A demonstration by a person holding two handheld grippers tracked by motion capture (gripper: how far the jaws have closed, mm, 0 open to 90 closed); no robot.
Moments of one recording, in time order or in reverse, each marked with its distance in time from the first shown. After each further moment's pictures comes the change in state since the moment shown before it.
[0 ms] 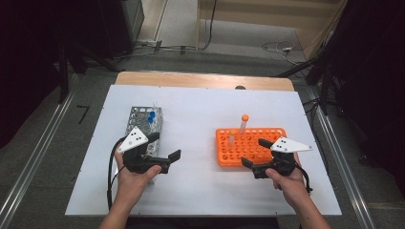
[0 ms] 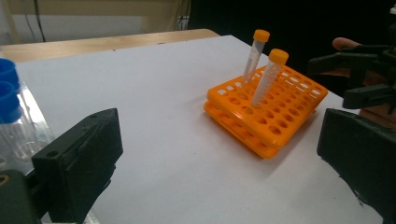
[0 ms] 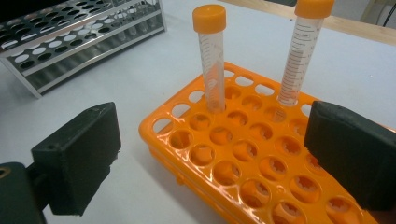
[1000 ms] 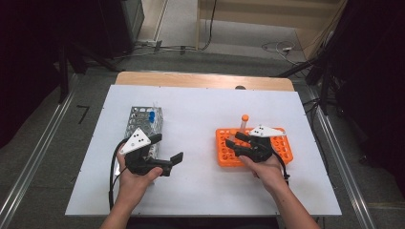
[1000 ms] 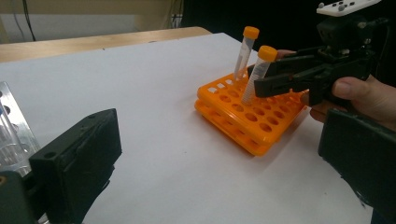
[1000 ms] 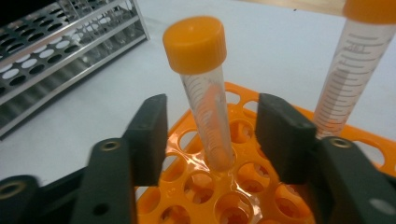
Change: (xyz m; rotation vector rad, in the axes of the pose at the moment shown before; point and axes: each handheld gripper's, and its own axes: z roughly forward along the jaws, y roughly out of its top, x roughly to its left) left arm -0.005 0.000 0.001 0.006 -0.019 0.010; right arm 0.002 0.017 0.065 0.033 -0.040 0.097
